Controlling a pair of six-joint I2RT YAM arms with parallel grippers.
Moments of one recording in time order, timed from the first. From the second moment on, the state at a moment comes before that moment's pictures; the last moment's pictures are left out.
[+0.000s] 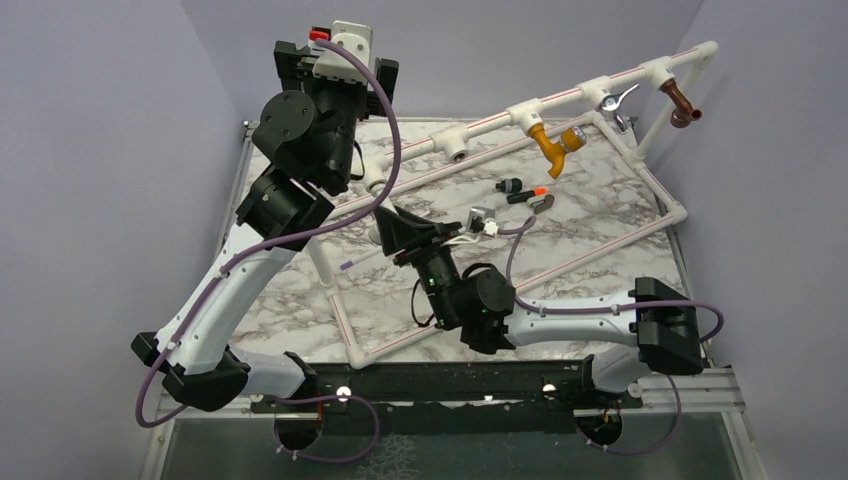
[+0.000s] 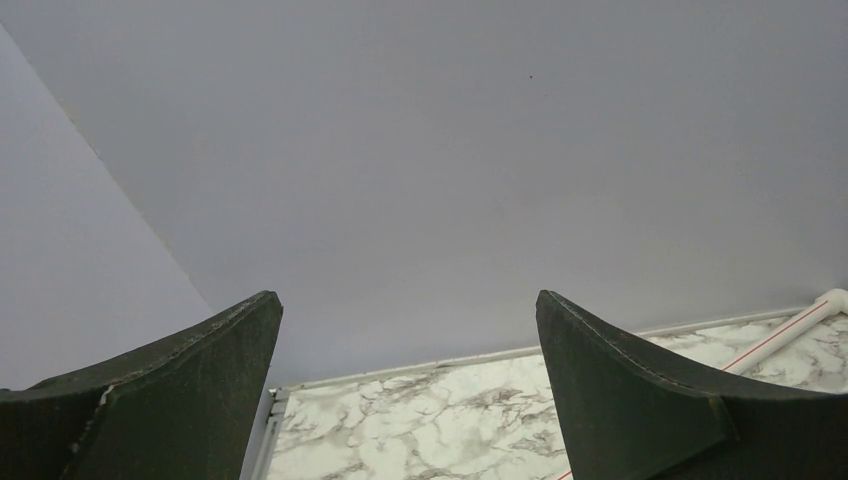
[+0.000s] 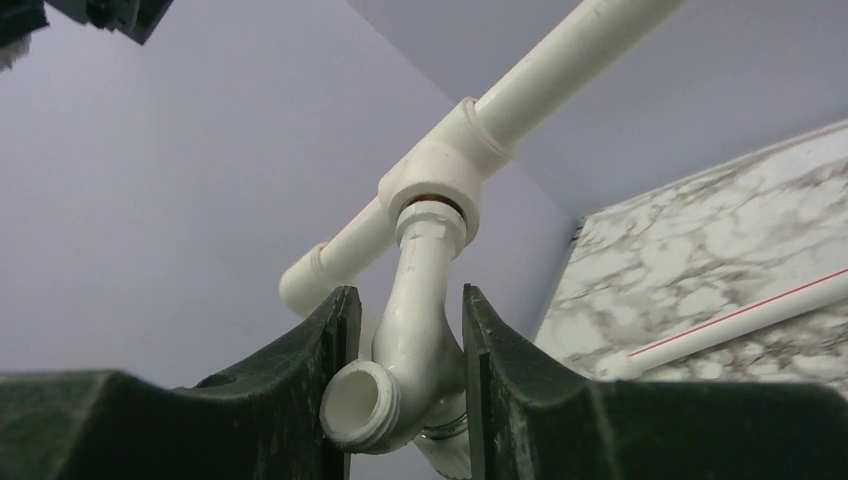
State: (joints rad) left arm -0.72 1.32 1.79 -0.14 -0.62 0.38; right arm 1.36 1.54 1.01 1.13 0.87 0.32
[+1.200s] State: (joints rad) left arm -0.72 1.31 1.79 -0.15 -0.63 0.38; right arm 1.35 1.26 1.09 0.64 0.73 -0.01
